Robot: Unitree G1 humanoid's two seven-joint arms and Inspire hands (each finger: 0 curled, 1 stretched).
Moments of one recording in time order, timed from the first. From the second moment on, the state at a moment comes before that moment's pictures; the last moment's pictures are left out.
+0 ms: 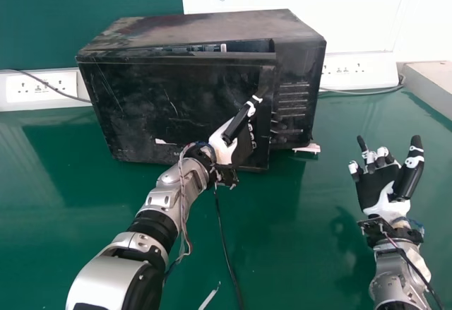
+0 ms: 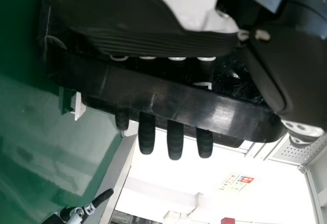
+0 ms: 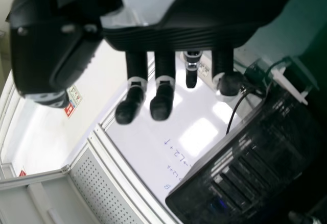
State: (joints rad) left arm -1.17 -0.03 0.18 1.14 -0.21 -0.08 -0.51; right arm -0.64 -0.17 -0.59 0.80 0.64 -0.30 0.58
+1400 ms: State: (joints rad) left arm -1.09 0.07 0.14 1.05 -0.25 0.00 -0.86; right arm -0.61 -0.21 -0.55 0.78 0.62 -0.30 0.66
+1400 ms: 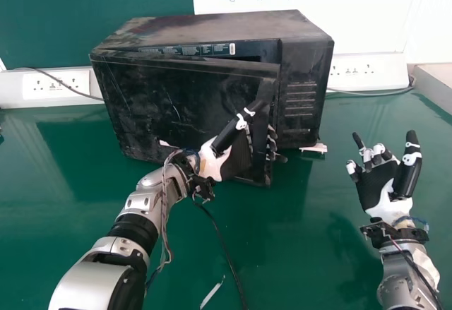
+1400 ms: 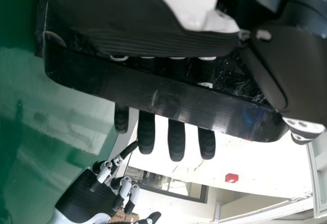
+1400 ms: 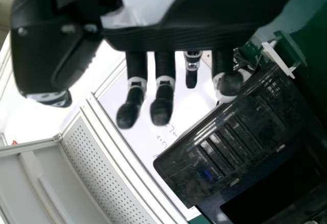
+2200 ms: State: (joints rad) left arm -0.83 0.21 0.05 0.63 -0.37 0.14 -1.15; right arm -0.61 -0.22 -0.55 0.80 0.62 -0.29 0.67
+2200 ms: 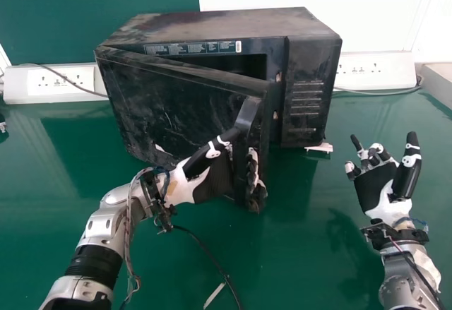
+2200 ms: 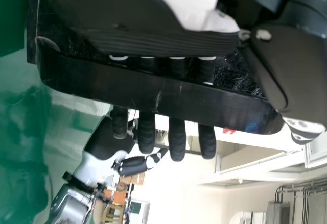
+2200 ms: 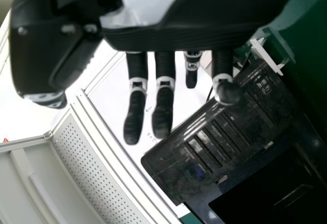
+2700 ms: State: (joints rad) left arm -0.81 0.28 0.06 0.64 -0.41 0.13 -1.35; right arm -0.61 -0.22 -0.55 0.80 0.62 -0.28 0.68
